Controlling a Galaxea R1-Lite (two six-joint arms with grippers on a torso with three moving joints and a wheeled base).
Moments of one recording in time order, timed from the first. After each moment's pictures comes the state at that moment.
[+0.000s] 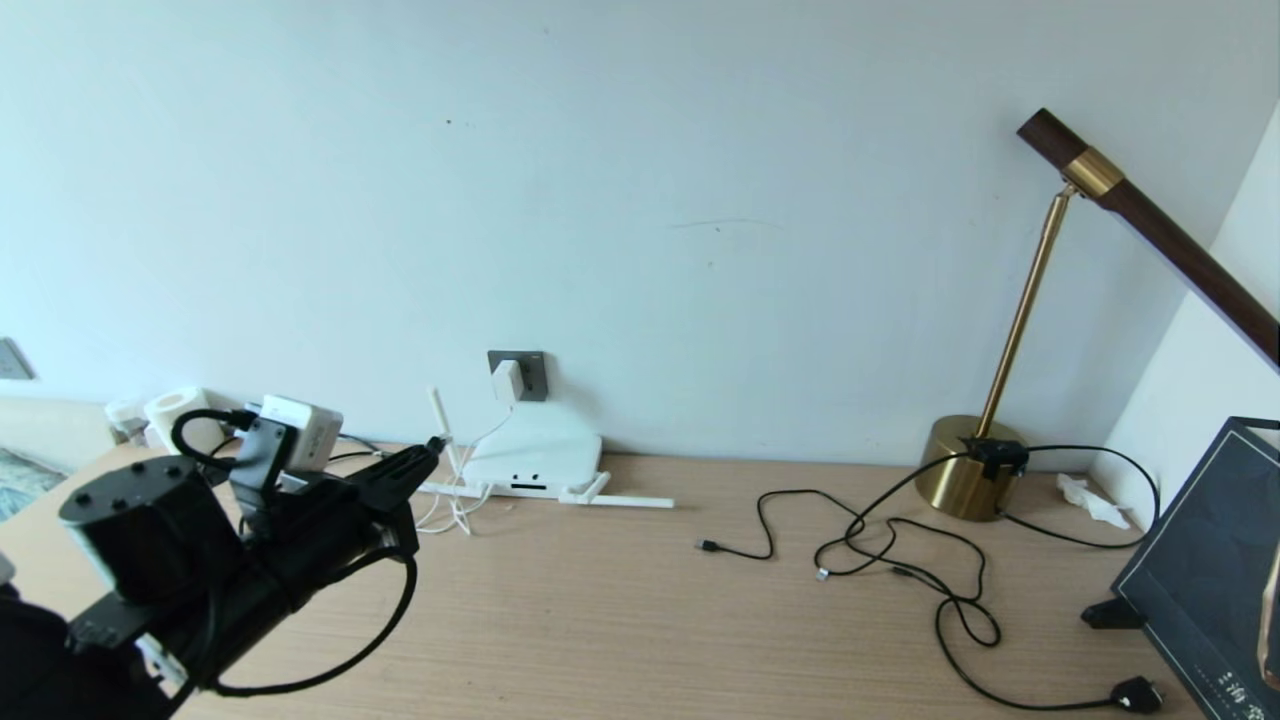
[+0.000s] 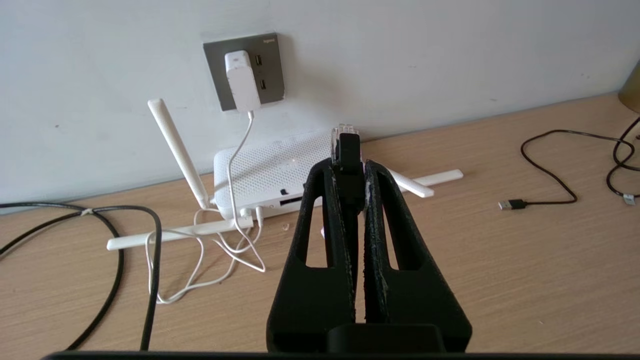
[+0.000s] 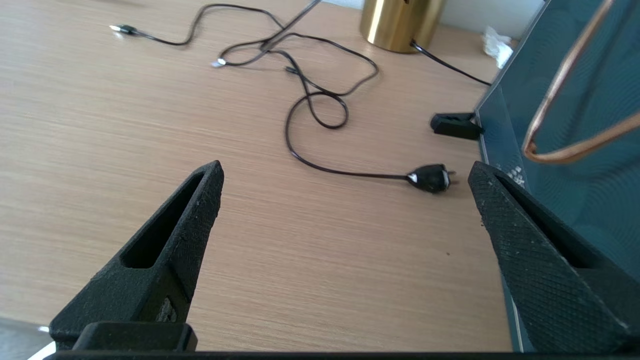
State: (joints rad) left arm -0.19 1.79 -0.22 -1.52 -0.14 0.15; right arm 0.00 0.26 0.00 -0.02 0.04 -0.11
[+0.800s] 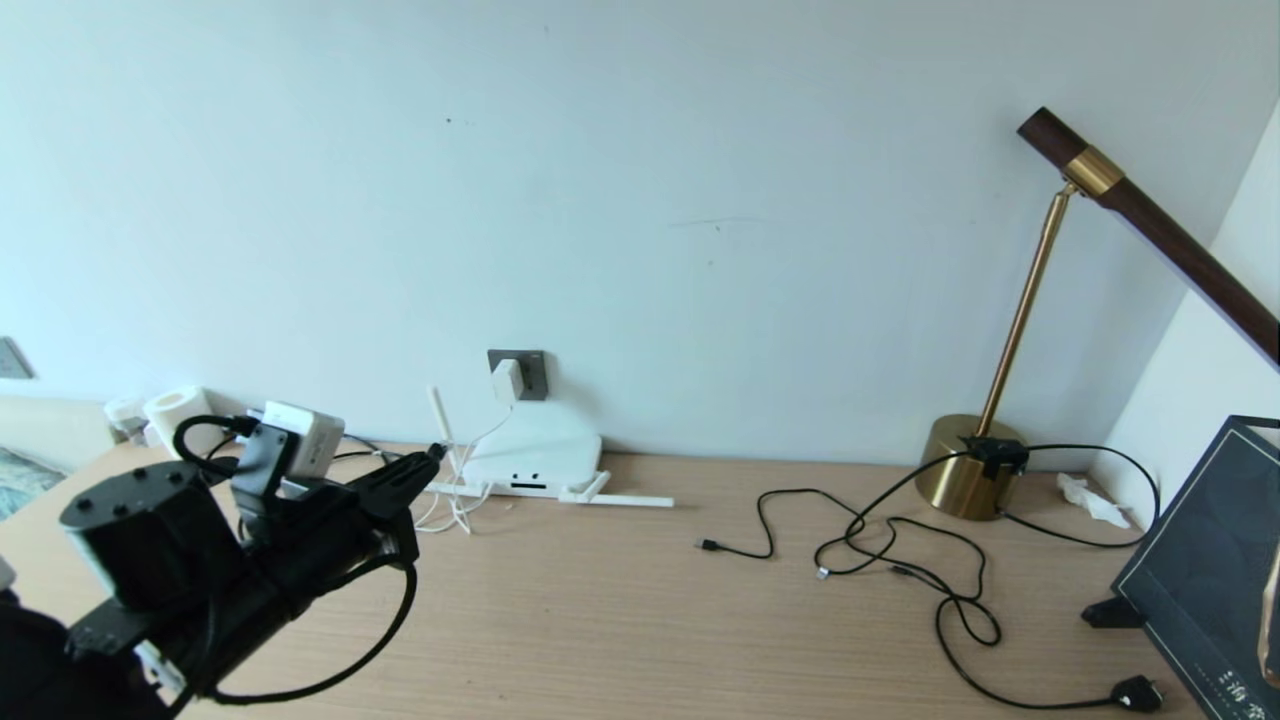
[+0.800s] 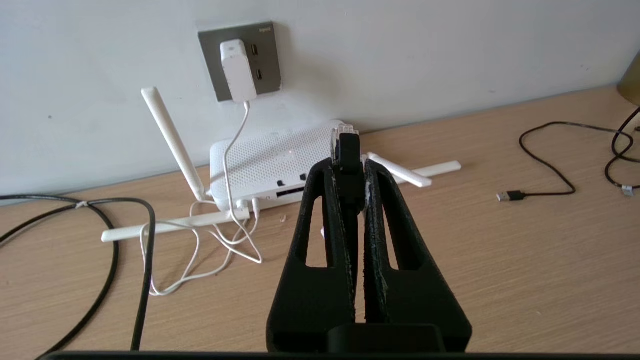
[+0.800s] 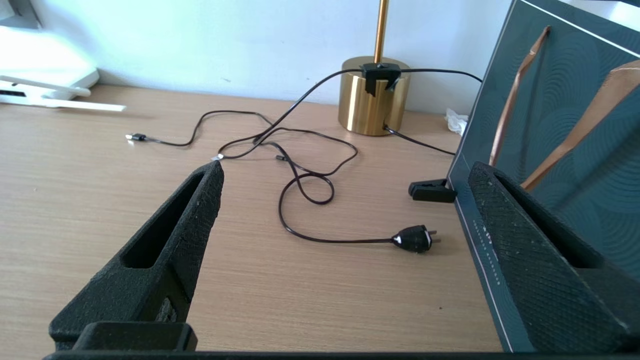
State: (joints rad) left arm -0.19 1.80 -0.21 -1.52 -0.14 0.15; right arm 0.00 0.00 0.00 -0.02 0.00 -0.04
